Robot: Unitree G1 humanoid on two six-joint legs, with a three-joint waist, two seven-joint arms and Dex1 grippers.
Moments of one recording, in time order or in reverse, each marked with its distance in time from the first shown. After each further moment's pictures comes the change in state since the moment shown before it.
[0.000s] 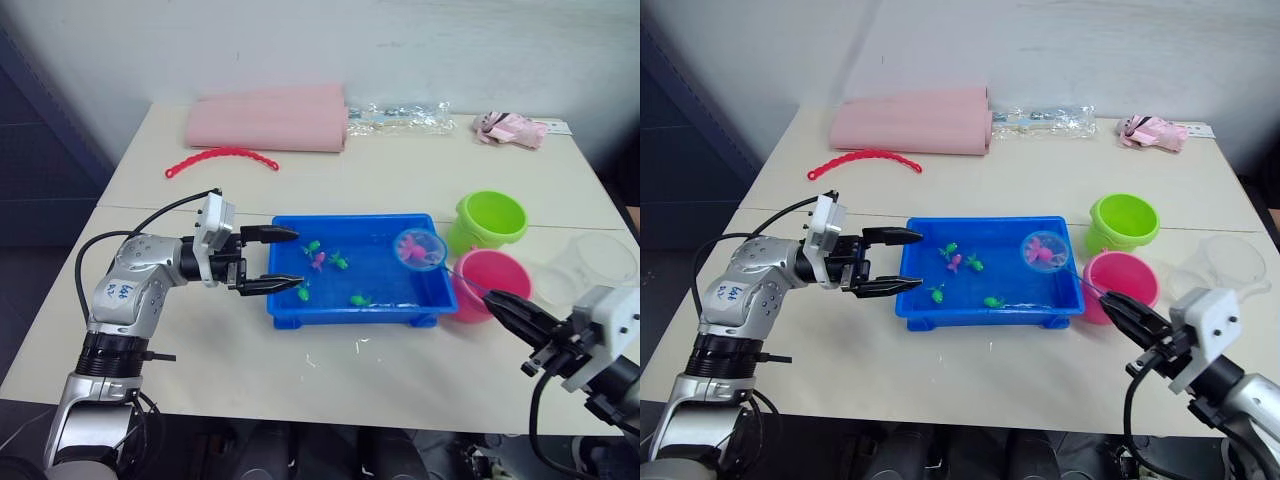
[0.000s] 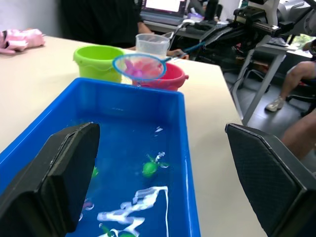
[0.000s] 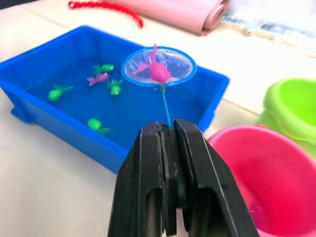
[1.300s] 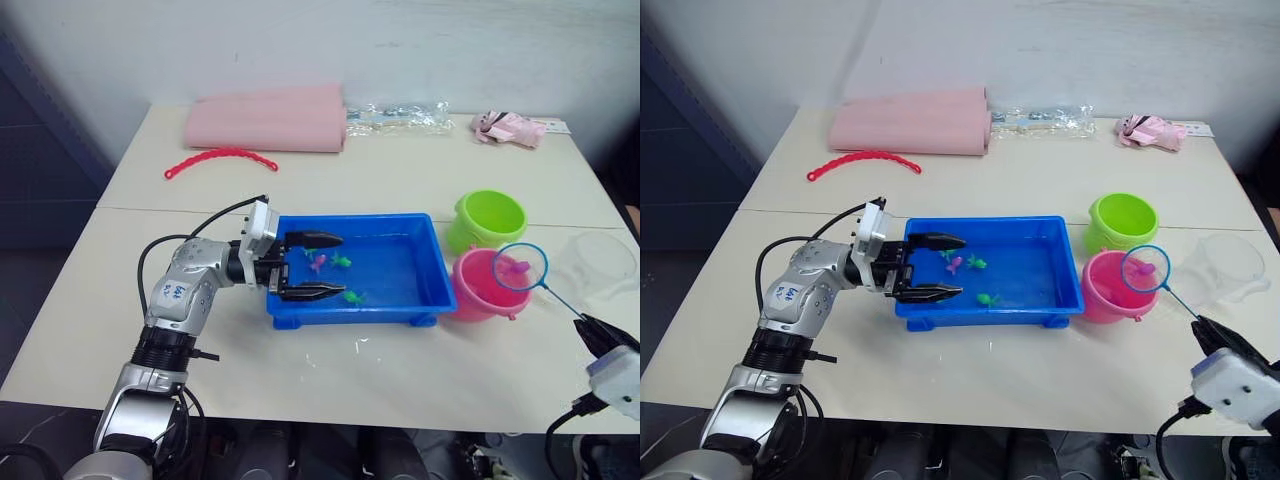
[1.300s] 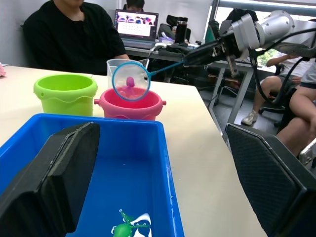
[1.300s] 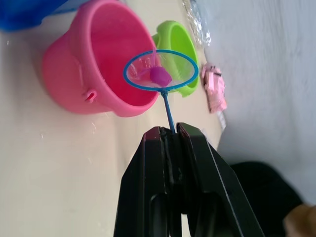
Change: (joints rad) left arm -0.041 -0.172 -0.080 0.066 0.042 -0.092 0.002; right arm 0.203 -0.020 -0.125 0.301 -0.964 -0.843 -0.101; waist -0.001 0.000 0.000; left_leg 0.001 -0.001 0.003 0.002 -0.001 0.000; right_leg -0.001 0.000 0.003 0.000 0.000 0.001
